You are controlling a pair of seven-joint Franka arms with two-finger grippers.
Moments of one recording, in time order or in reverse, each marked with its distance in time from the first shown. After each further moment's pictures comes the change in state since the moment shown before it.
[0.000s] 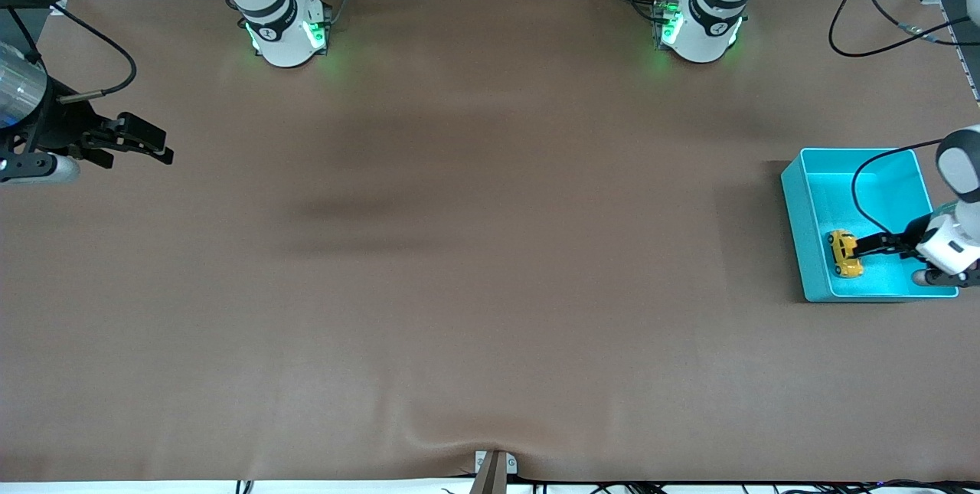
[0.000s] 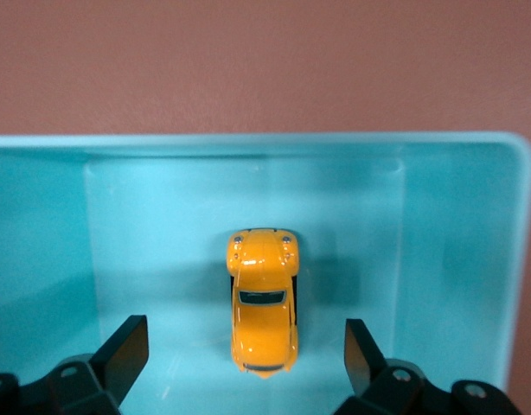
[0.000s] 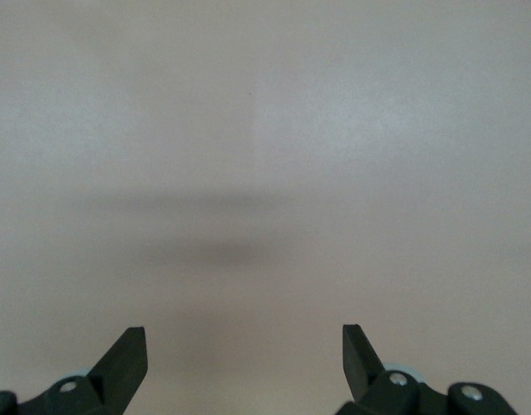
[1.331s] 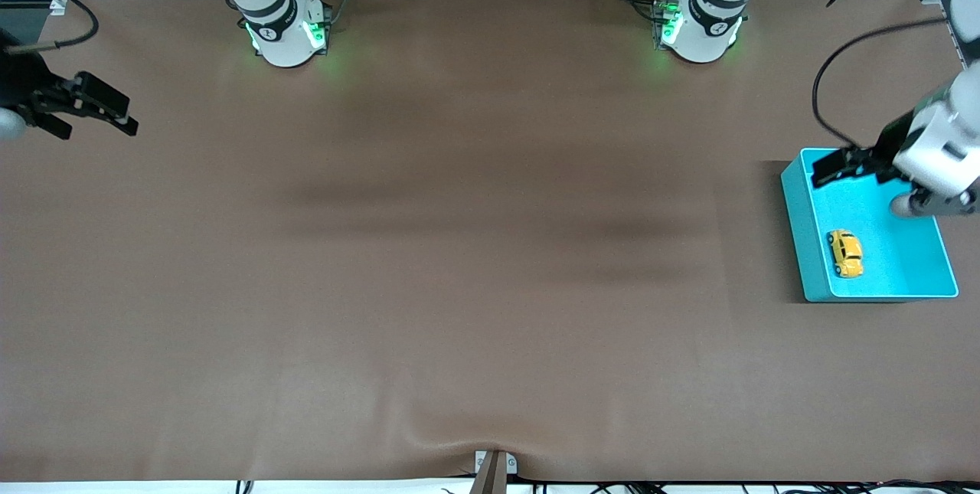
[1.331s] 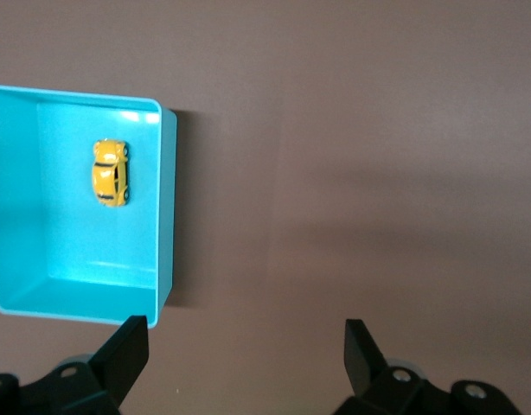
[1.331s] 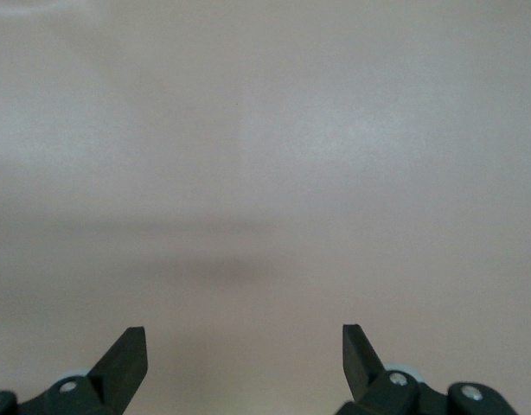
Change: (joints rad) left arm -0.438 -0.448 0.056 0.193 -0.192 -0.668 -0.395; right arm -0.006 -0.074 -0.013 0.055 -0.037 -0.090 -0.015
